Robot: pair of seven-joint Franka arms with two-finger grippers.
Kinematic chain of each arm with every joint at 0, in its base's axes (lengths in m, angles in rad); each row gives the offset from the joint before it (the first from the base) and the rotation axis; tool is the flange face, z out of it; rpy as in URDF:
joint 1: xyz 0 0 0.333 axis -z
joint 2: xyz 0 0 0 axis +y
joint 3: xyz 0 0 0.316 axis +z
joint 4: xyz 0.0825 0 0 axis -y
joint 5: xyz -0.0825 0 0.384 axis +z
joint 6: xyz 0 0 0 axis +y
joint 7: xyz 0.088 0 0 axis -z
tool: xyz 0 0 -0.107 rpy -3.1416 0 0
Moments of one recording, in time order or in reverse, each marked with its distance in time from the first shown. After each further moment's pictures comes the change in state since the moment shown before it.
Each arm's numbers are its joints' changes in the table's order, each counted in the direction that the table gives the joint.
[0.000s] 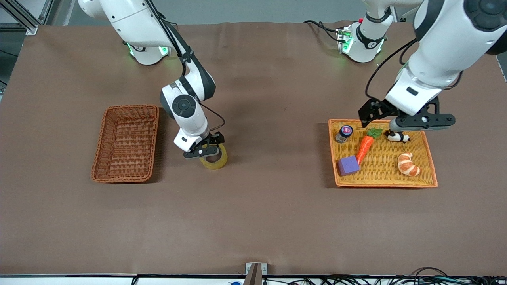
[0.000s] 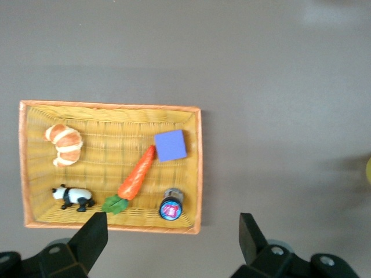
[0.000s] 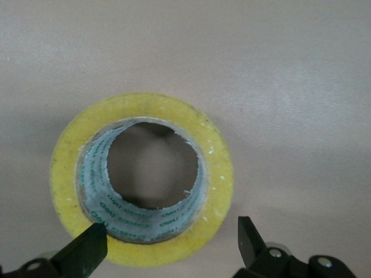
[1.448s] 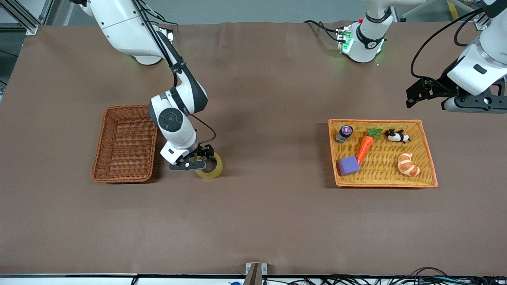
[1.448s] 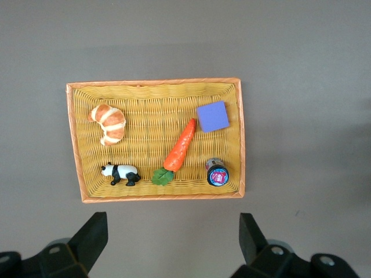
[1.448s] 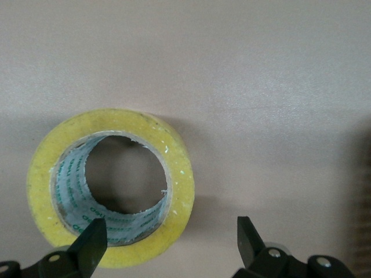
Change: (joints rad) left arm 0.041 -0.081 0.221 -0.007 -0.054 0.147 0.238; right arm 0.070 0.037 -0.024 0.107 0.000 0.079 0.001
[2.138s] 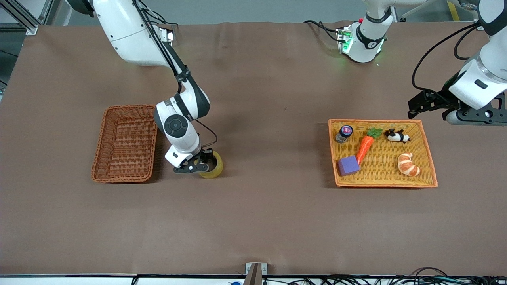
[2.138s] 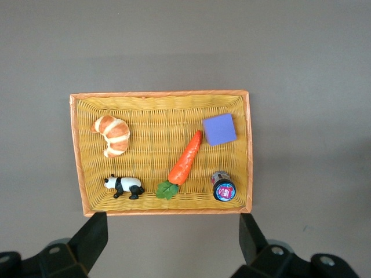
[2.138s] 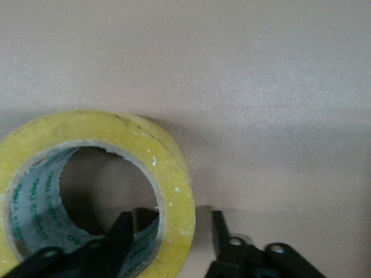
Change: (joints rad) left arm -0.002 0.040 0.007 -0.003 0.013 -0.061 0.002; right arm 0.000 0.072 0.001 0.025 0.000 -0.040 -0.009
